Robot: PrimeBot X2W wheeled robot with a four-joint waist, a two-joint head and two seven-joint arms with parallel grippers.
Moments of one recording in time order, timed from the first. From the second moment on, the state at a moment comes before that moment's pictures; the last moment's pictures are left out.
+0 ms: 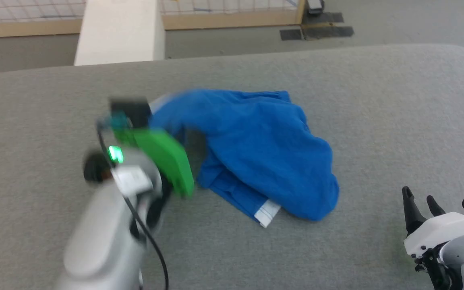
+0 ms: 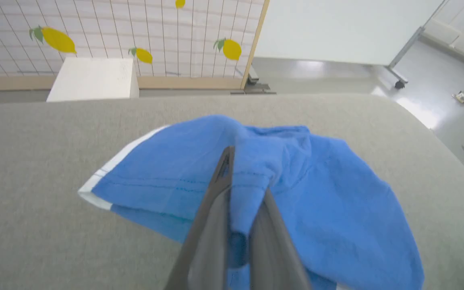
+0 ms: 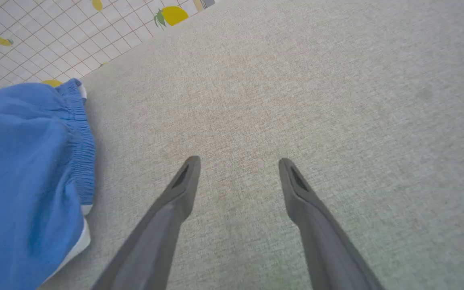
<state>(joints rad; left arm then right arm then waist) -0.48 0.20 -0.34 0.14 -0.53 0.11 0.33 -0.15 -0.05 -0.29 0.37 0.35 0.13 0.12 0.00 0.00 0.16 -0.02</state>
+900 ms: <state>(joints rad) -0.01 0.19 -0.12 -0.09 -0.66 0.17 0.06 -0.24 -0.05 -0.25 0.24 0.28 0.13 0.26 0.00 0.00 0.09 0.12</state>
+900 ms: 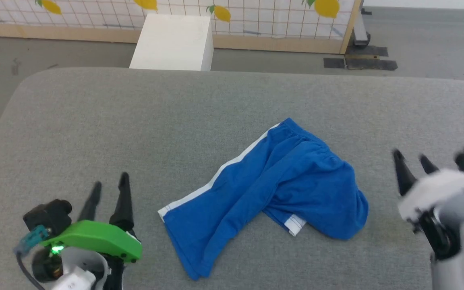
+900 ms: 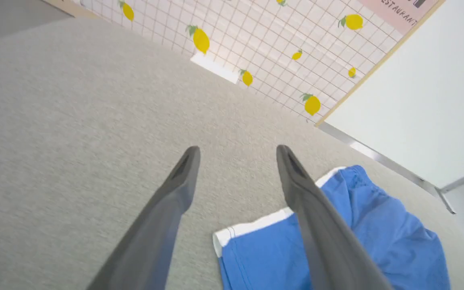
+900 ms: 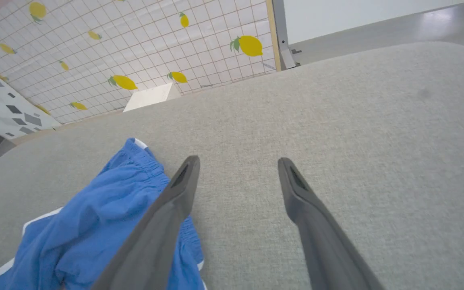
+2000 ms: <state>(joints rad) -0.08 0.10 -0.14 0.15 -0.45 0.12 -0.26 -0.18 -0.14 -0.16 0.16 0.29 0.13 0.70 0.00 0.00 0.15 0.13</state>
